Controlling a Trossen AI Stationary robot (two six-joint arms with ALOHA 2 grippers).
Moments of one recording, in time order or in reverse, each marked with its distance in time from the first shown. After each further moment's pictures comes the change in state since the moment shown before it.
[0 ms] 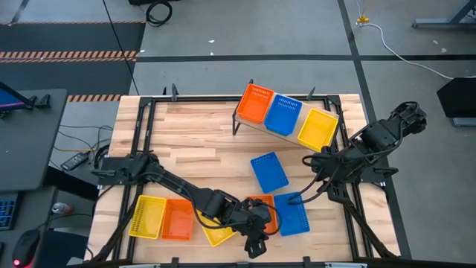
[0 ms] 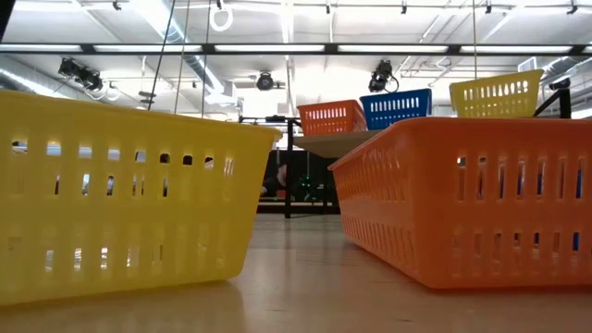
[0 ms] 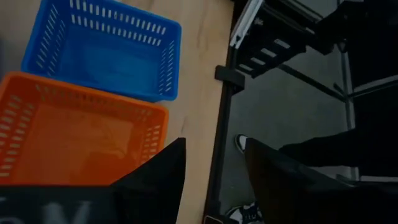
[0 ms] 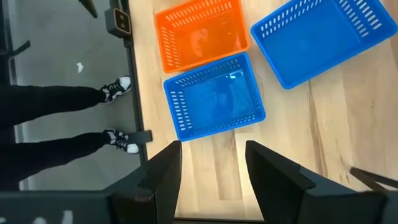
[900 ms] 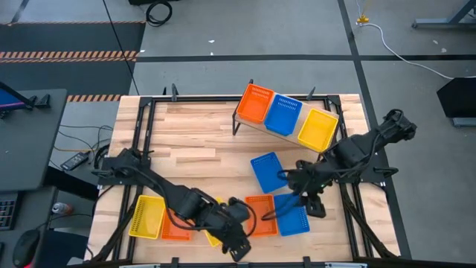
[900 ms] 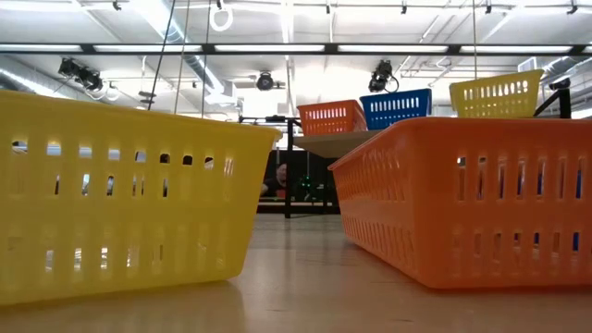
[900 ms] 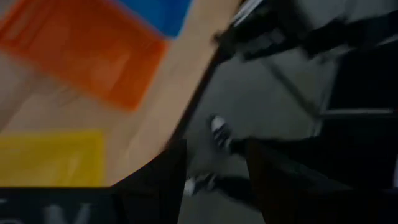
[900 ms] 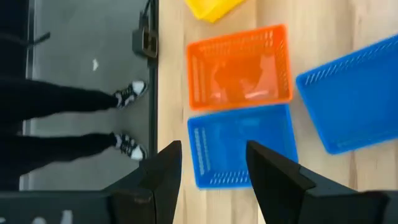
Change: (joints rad) left arm -0.092 -0.155 0.000 -0.204 0.003 -0.384; right arm -0.045 0.178 0.000 0.237 -0.076 -0.152
